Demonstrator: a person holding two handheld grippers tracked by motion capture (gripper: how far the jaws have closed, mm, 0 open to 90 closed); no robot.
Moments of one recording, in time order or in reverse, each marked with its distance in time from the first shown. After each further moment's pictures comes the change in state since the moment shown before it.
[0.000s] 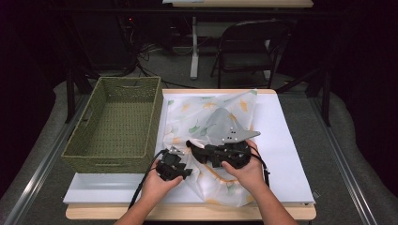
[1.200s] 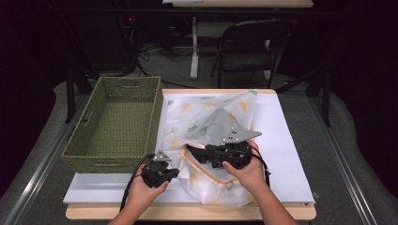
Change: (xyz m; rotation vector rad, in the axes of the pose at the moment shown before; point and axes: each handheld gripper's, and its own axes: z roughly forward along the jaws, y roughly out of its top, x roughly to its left) left arm -0.001 -0.027 -0.055 -0.037 0.022 0.045; right arm 0.001 0.000 -0.003 -0.003 -0.003 0.002
